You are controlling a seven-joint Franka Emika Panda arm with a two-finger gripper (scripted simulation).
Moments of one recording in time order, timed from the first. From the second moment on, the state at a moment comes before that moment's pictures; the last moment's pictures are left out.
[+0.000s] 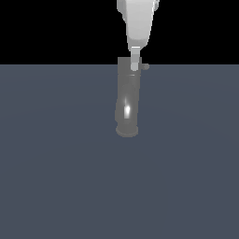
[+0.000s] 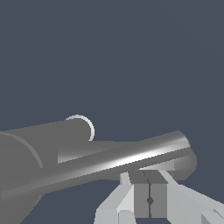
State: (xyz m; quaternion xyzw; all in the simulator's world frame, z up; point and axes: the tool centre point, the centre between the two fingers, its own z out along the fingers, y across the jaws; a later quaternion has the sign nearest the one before) arm -0.063 -0.038 0.285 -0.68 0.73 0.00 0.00
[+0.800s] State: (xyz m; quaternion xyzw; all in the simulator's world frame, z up) arm -0.049 -0.075 0.285 -0.68 0.73 0.00 0.00
